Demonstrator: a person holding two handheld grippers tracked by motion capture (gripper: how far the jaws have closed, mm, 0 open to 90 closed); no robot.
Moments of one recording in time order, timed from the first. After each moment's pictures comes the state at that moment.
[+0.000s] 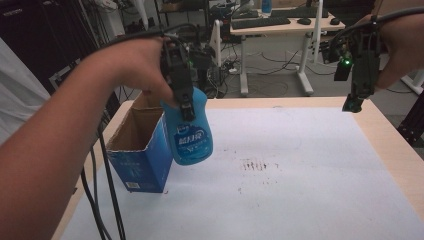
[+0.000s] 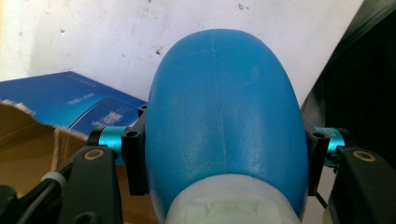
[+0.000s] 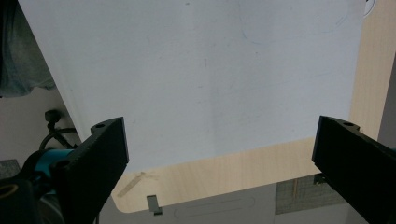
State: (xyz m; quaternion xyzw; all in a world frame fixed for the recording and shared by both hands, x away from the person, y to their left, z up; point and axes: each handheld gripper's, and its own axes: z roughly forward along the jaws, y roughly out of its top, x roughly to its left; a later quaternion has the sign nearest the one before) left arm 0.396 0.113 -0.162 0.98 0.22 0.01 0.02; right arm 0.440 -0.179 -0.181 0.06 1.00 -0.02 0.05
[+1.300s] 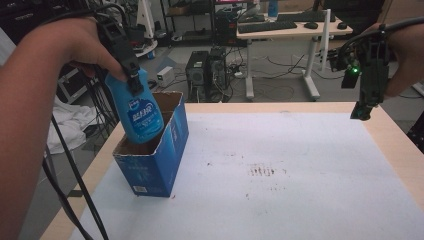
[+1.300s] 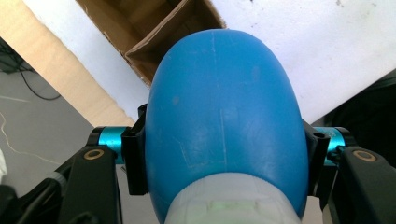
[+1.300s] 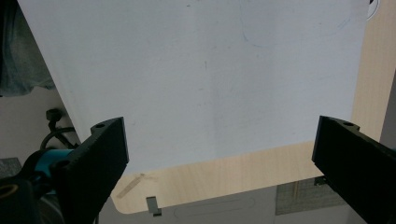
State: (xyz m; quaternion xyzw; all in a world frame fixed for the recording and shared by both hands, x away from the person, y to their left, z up) left arm 0.435 0.251 -0.141 0.89 0.45 0.01 0.02; right arm 0.443 -0.175 -0.184 0.06 1.00 -0.02 0.05
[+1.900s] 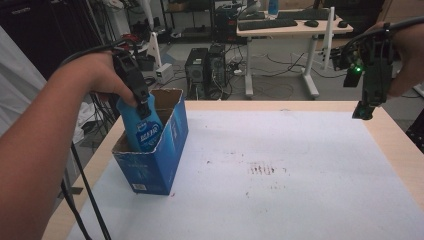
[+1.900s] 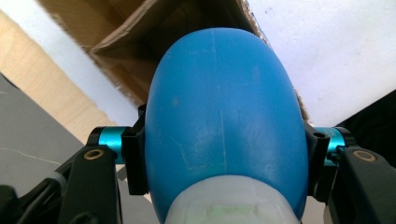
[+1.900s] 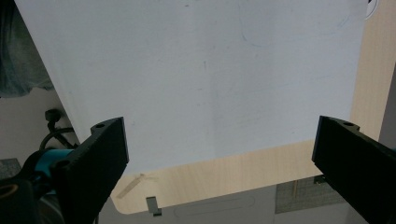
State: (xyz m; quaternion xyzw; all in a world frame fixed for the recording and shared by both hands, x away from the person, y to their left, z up) left arm 0.443 0.252 -0.214 0.89 0.46 -0.02 0.00; right arm 0.444 -0.173 -0.185 0.06 1.00 -0.03 0.05
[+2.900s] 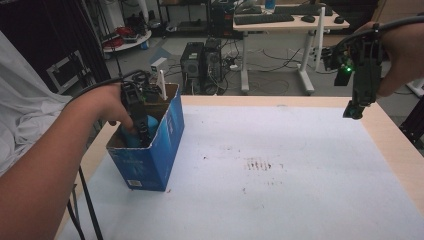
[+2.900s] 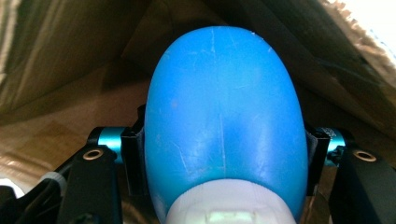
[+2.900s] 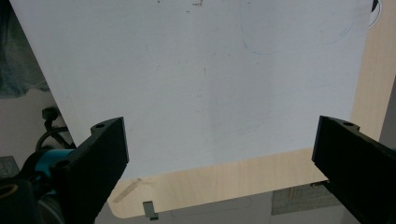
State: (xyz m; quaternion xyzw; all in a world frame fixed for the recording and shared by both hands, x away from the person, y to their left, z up) left arm 0.442 0.252 -0.290 0.94 0.34 -0.02 -0.01; right arm 0.445 -0.161 -0.194 0.05 1.00 -0.03 0.05
